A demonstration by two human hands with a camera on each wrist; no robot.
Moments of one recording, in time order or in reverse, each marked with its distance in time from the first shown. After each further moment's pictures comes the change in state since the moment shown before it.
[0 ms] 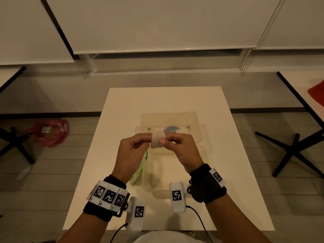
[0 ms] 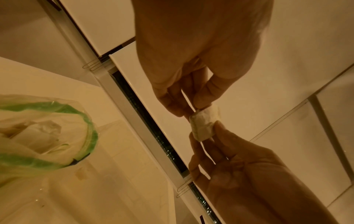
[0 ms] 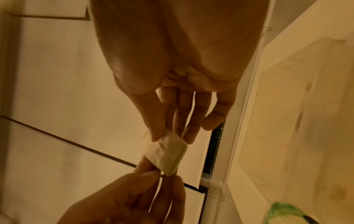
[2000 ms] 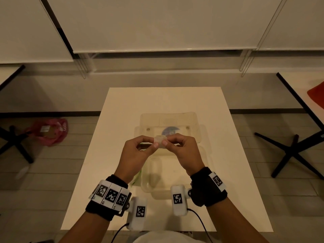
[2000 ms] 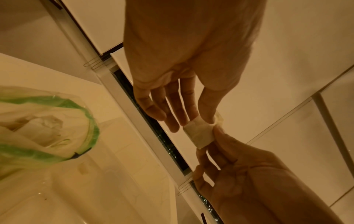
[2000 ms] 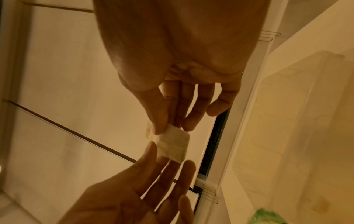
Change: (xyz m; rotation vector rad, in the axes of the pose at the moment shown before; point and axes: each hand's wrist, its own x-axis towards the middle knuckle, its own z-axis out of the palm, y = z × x) left_hand 0.004 -0.007 0.009 0.055 0.011 -0.121; right_hand -0.003 0.007 -0.007 -0.077 0.102 -0.003
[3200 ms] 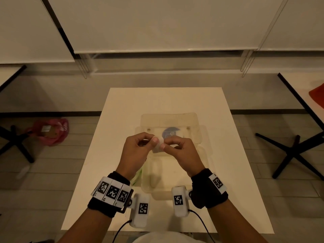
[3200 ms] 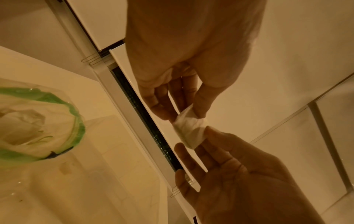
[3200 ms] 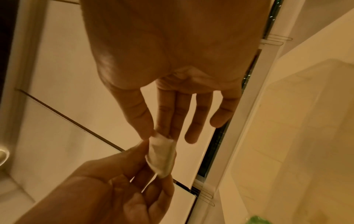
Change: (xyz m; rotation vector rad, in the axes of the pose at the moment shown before) left_hand 0.010 0.002 0.000 -0.010 -0.007 0.044; right_hand -0.004 -0.008 0.001 -0.031 -0.119 0.019
